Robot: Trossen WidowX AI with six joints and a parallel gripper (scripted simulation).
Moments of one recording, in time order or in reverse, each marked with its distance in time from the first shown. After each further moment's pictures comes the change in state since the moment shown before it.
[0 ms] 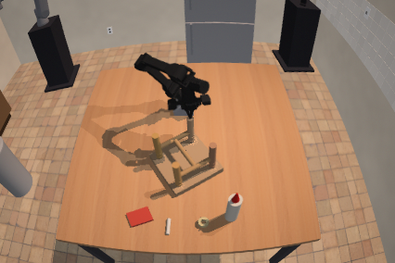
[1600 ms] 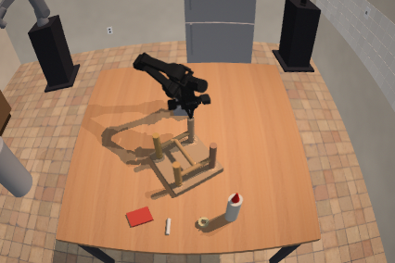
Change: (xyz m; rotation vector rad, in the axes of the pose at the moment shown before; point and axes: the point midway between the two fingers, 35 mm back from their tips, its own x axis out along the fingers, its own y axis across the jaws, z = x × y) arm 0.002 0.002 -0.003 -0.002 -0.049 0.029
